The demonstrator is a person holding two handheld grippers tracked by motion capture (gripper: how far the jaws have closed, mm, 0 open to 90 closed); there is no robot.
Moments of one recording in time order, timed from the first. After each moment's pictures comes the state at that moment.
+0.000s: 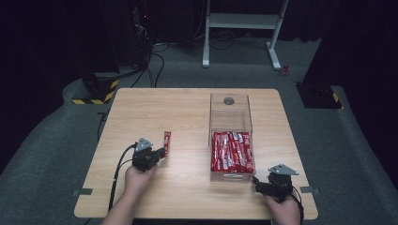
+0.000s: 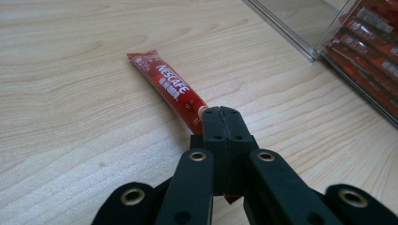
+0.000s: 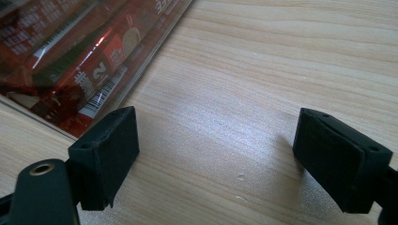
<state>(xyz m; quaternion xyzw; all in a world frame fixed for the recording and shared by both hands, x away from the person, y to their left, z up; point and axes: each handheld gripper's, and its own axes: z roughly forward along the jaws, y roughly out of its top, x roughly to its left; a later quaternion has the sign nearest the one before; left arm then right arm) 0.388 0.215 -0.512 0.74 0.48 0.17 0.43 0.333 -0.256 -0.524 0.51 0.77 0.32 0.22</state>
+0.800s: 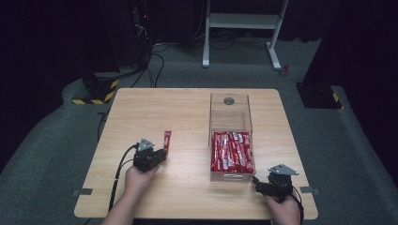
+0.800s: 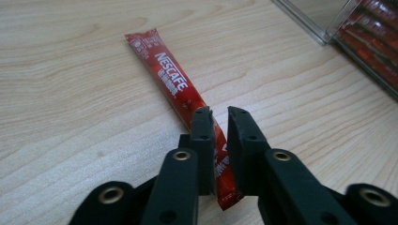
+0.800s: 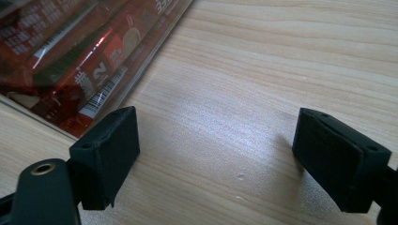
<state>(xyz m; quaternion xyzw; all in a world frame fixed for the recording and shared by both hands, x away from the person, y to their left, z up) 0.390 0.214 -0.515 0.75 0.49 0.17 0.42 0.333 -0.256 -0.524 0.51 0.77 0.32 0.22</state>
